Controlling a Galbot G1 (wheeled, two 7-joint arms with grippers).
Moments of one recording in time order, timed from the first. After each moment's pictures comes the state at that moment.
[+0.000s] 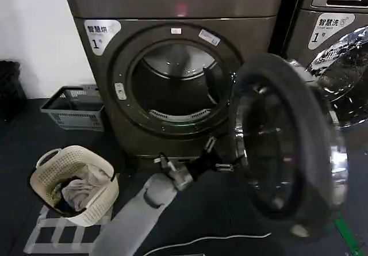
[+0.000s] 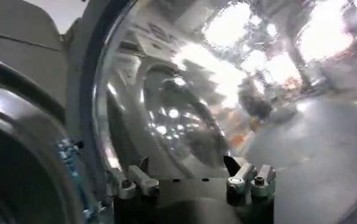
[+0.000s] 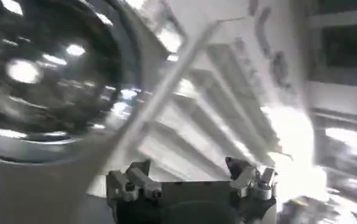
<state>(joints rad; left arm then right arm) 0.59 -1.41 0.22 -1.36 -0.04 -0.40 0.37 -1.69 1.33 1.77 1.64 0.11 0.27 0.14</state>
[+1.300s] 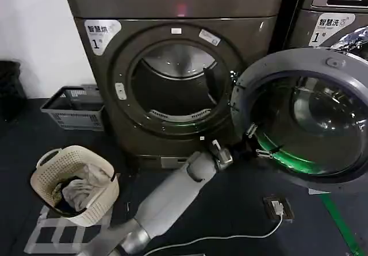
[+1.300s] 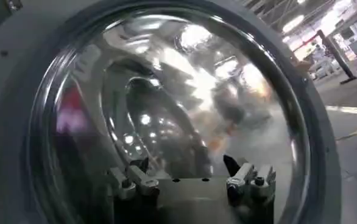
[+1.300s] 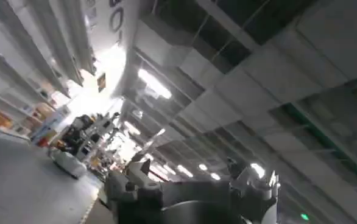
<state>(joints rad) 0.45 -1.58 0.32 -1.18 -0.05 -0.30 0.33 -1.71 1.25 2.08 1.32 -0.04 0.27 0.31</state>
